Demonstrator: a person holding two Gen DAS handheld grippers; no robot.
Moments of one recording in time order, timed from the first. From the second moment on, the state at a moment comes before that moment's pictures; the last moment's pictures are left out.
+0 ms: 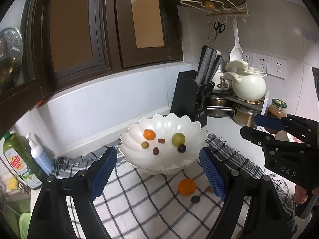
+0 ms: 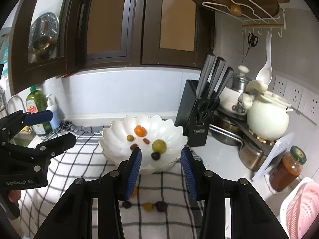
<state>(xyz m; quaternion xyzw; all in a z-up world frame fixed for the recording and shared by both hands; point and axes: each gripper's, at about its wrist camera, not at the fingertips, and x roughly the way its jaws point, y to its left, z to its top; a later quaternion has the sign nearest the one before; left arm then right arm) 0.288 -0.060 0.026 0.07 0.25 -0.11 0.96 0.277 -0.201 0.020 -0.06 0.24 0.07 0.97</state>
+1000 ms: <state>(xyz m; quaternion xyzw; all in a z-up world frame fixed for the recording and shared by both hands) 0.298 -0.103 -0.067 0.07 0.33 -0.14 0.93 0.294 -0.226 -0.066 -0.06 0.33 0.11 0.94</state>
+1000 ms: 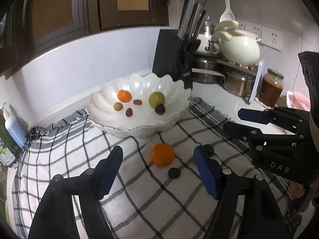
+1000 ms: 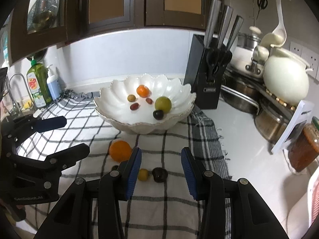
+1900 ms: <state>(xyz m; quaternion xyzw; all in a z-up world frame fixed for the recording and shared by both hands) 0.327 -0.131 -0.136 0.10 0.41 -0.16 0.89 0.331 -0.235 -0.131 -0.02 0.40 0.12 0.91</state>
